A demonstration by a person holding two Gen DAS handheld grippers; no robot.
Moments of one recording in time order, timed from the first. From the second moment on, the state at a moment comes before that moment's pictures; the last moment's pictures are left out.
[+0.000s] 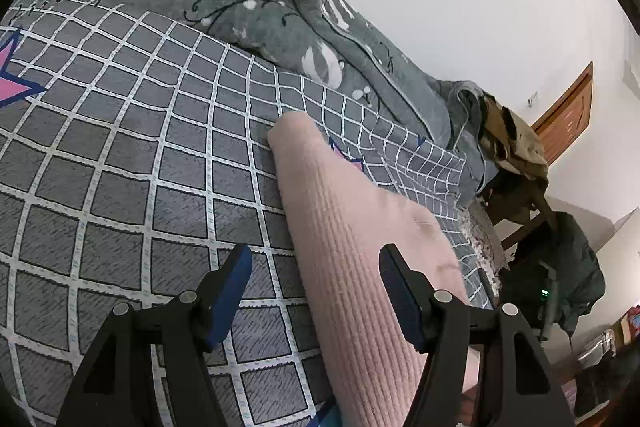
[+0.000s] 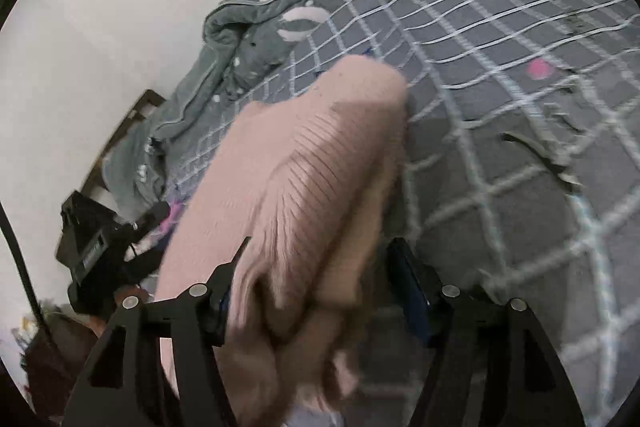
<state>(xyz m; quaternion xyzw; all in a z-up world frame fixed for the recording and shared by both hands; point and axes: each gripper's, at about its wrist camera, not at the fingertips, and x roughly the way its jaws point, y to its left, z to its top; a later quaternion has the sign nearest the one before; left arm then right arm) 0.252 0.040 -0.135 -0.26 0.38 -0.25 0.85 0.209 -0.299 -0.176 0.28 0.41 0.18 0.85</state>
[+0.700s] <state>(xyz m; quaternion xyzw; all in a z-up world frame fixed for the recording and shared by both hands) 0.244 0.151 -0.118 -0.30 0.31 -0.12 0.90 0.258 -0.150 -0.035 0.18 0.32 0.23 0.90</state>
